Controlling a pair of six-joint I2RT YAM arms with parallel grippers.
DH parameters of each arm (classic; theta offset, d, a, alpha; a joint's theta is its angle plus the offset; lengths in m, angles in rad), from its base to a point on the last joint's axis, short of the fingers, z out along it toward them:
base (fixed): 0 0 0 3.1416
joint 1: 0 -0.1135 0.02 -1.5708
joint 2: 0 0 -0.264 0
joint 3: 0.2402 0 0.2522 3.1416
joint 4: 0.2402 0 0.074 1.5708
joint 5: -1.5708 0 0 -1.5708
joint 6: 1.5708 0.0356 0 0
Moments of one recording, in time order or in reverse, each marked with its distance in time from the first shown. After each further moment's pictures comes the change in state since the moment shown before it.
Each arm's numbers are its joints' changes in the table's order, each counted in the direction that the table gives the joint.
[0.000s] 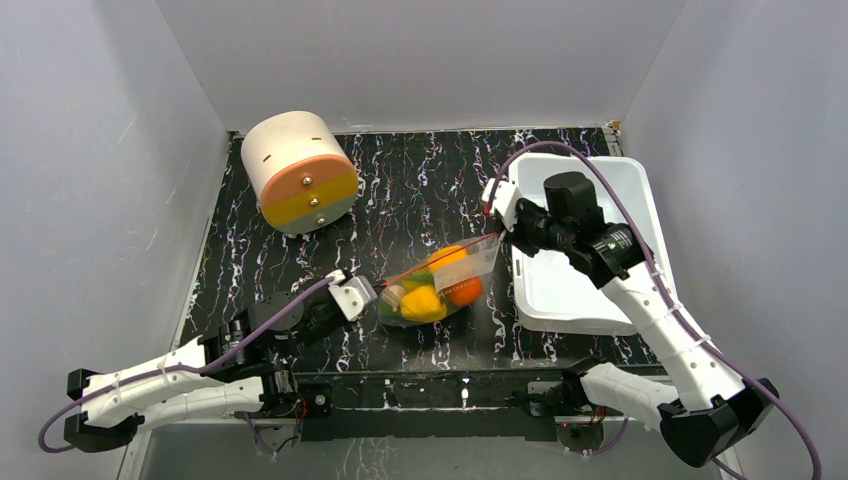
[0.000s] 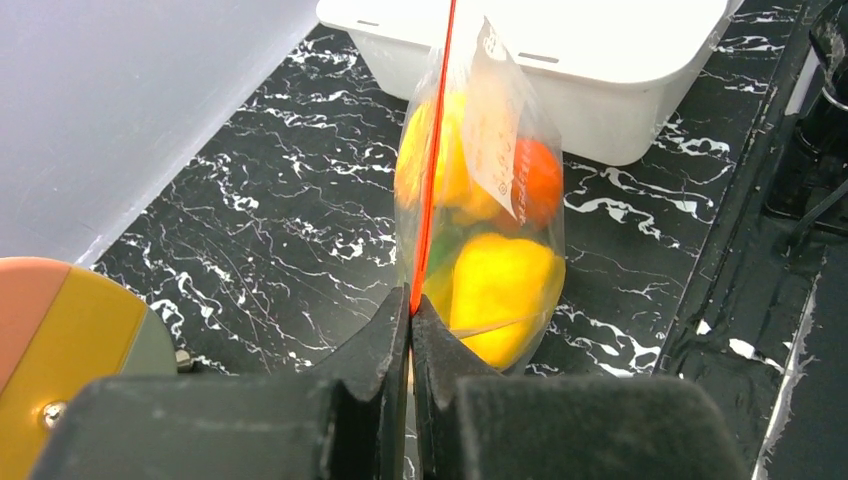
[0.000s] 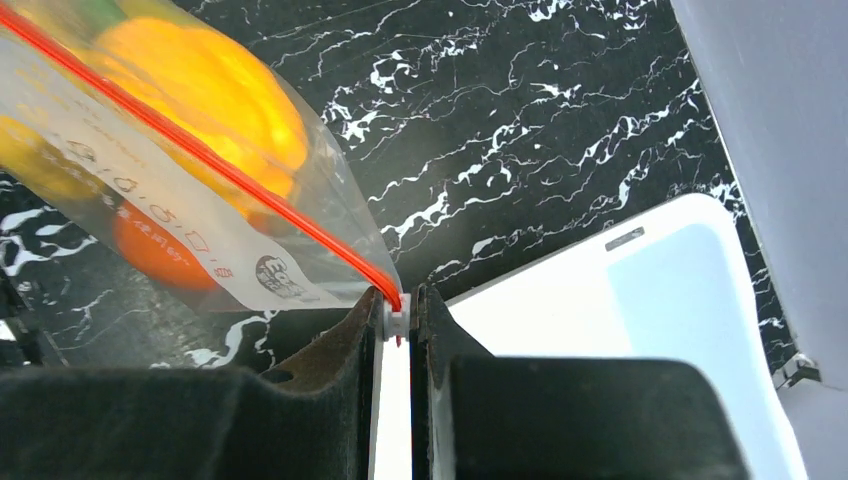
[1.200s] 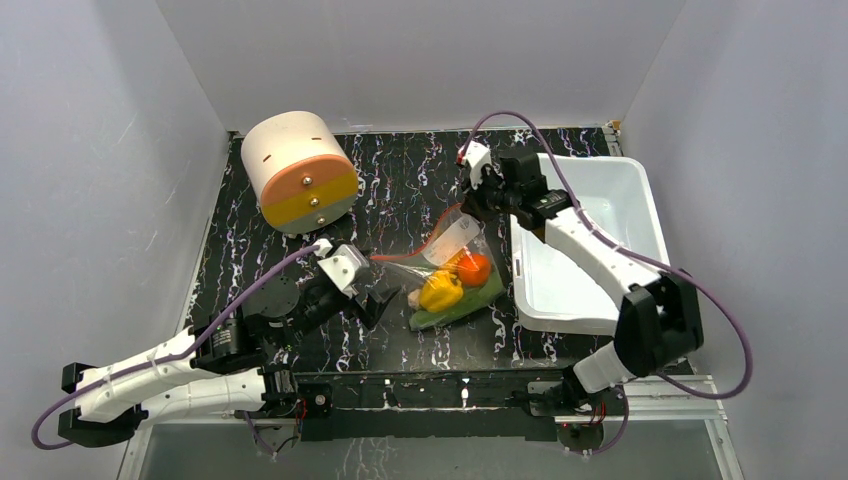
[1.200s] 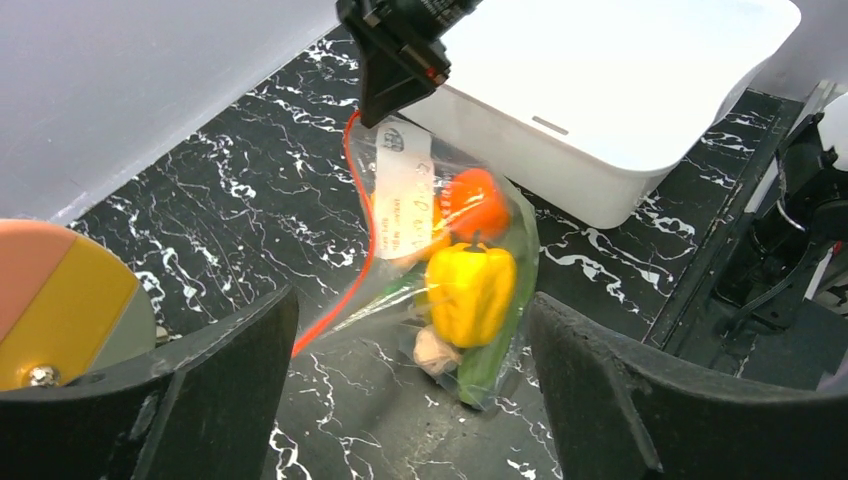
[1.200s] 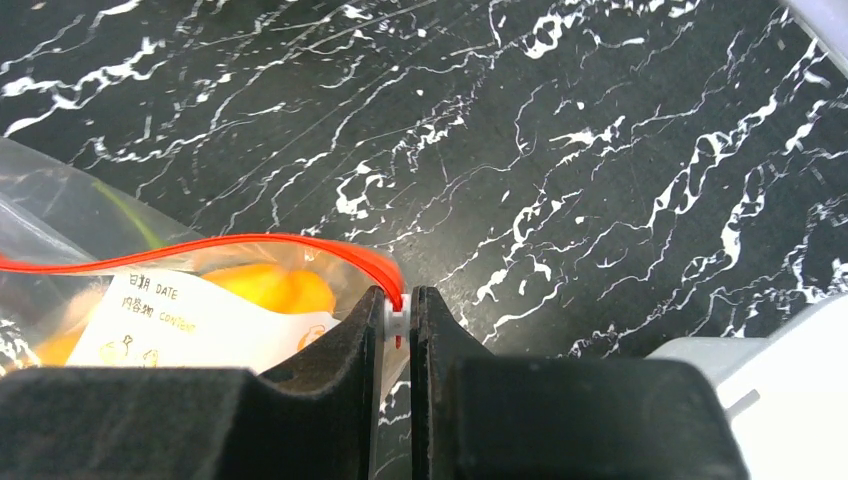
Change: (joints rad) left arm 0.000 -0.111 0.193 0.090 0.079 -0.181; right arm 0.041 -0.394 0.000 -0.452 0.060 0.350
